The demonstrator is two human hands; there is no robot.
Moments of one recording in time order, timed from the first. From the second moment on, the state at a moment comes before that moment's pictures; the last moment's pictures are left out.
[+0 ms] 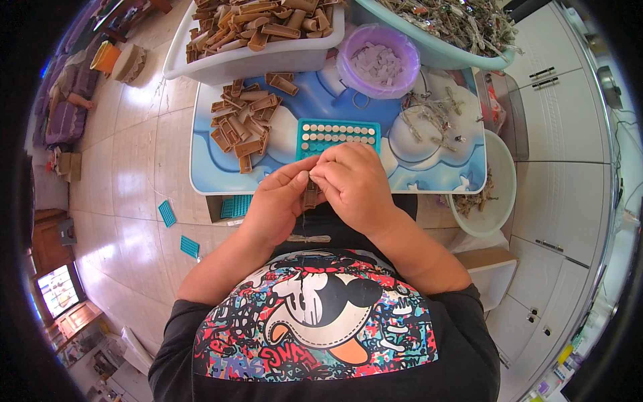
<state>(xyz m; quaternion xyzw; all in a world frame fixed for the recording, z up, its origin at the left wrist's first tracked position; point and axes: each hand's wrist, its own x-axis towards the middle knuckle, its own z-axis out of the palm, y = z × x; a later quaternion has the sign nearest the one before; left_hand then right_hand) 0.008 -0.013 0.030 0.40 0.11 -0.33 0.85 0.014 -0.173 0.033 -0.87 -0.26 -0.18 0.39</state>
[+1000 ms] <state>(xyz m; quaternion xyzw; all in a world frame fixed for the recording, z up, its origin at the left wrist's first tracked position) 0.009 -0.012 0.029 0.49 0.12 -0.13 0.85 -0.015 -0.152 0.039 -0.84 -0.19 -0.07 0.50</state>
